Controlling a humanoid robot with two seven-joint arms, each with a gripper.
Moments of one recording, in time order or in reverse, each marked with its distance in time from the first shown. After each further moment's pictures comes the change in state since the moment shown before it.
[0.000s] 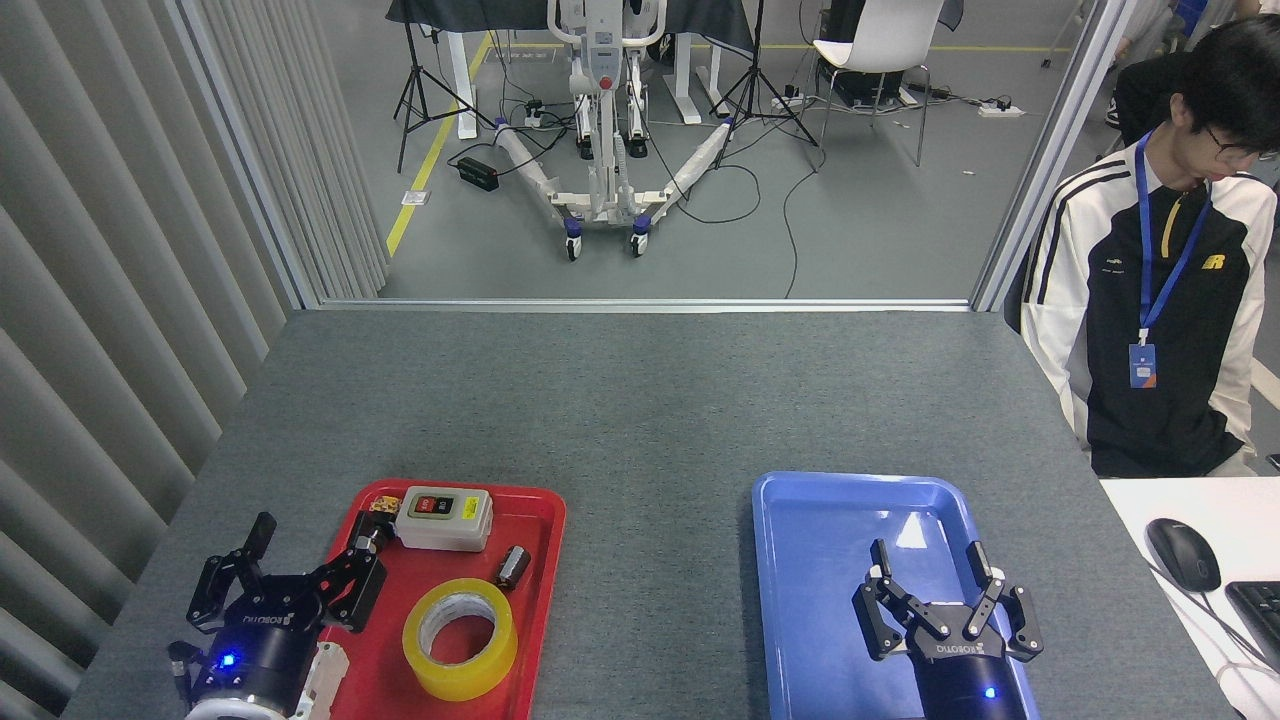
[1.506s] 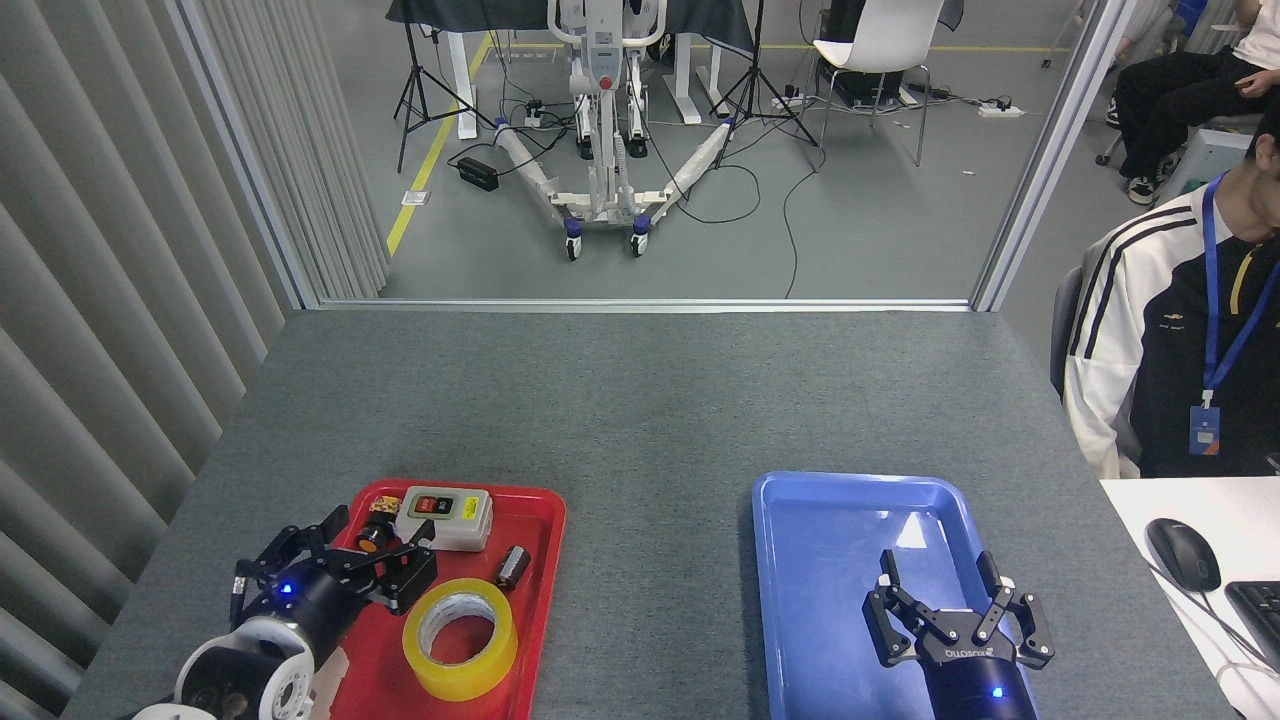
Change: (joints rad) left arm -0.182 0.145 -0.206 0.047 0.109 0.019 -0.545; right arm 0.009 -0.016 -0.007 -0.017 0.033 0.032 0.110
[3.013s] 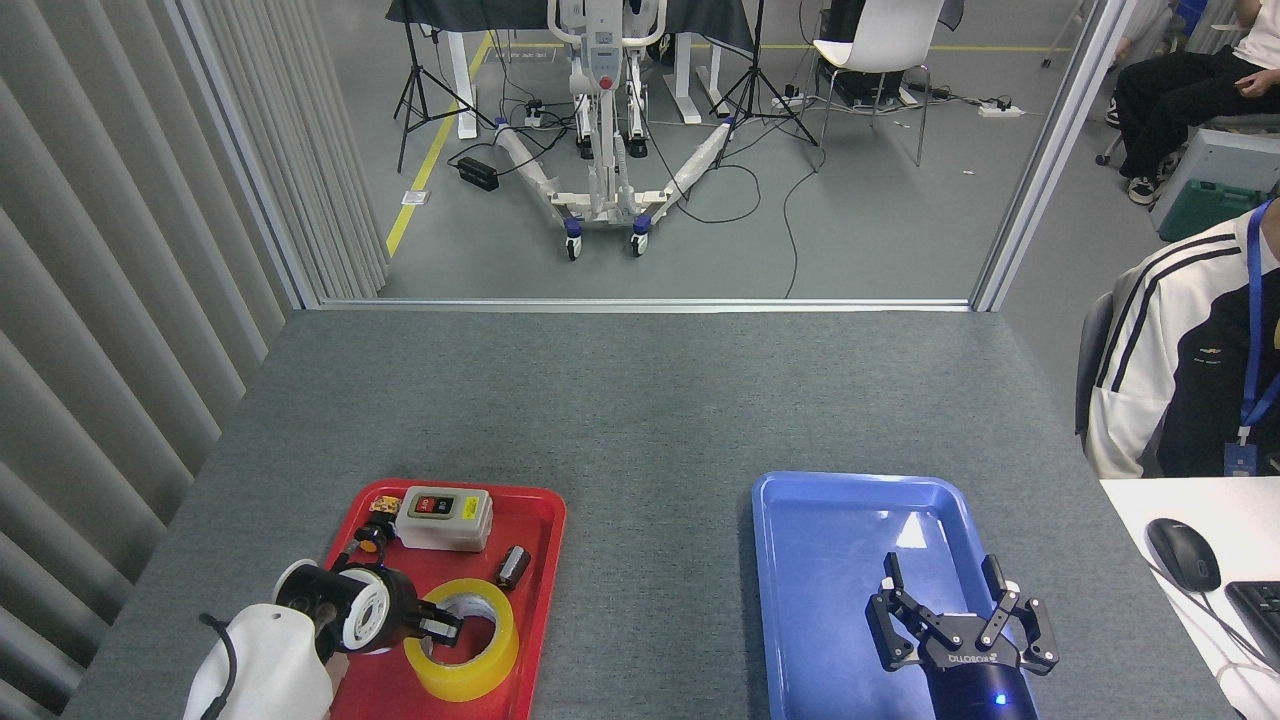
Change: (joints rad) left arm -0.240 -0.066 -0.160 0.277 -0.027 -0.057 -0.640; right arm 0.017 0.002 -0.001 -0.017 0.002 0.013 -0.002
